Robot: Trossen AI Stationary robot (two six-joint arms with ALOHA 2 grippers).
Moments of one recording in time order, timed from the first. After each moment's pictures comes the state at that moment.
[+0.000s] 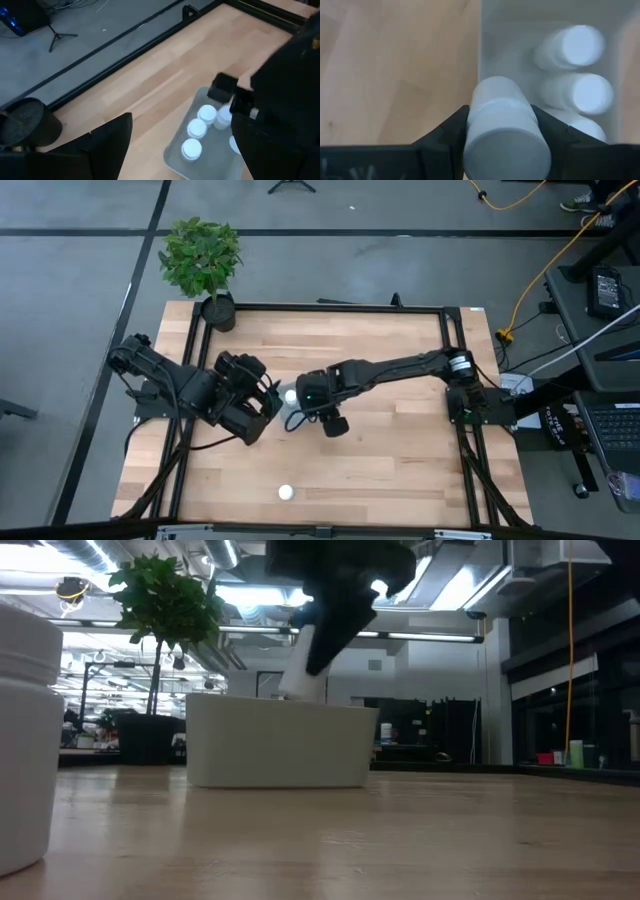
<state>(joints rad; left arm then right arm) -0.49 1.55 1.74 -1.57 -0.92 -1.29 0.09 2.09 1.82 -0.92 -0.05 -0.27</state>
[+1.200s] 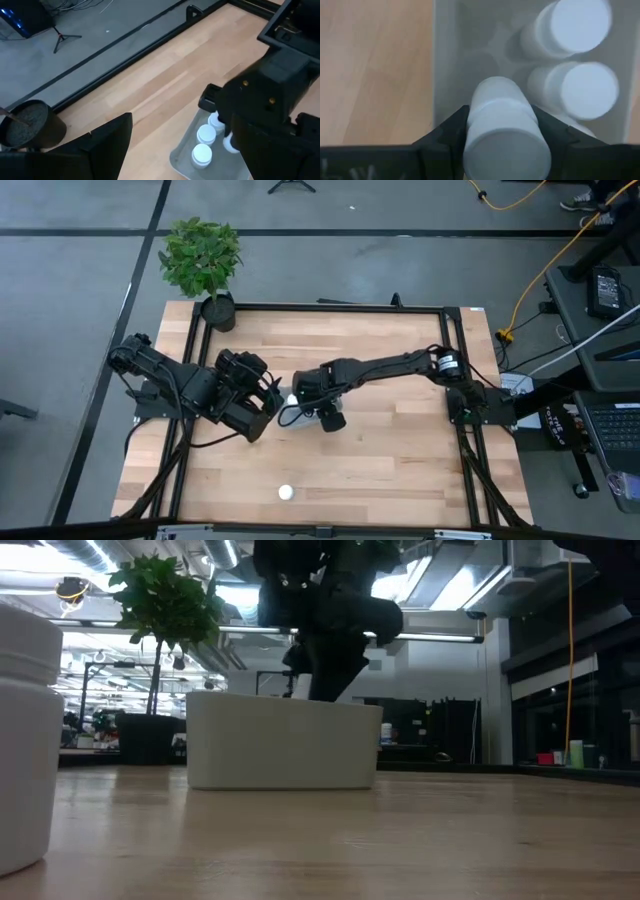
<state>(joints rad) -0.47 1.55 1.73 -1.57 -0.92 -1.27 0.05 2.17 1.82 -0.91 -0.08 -0.32</state>
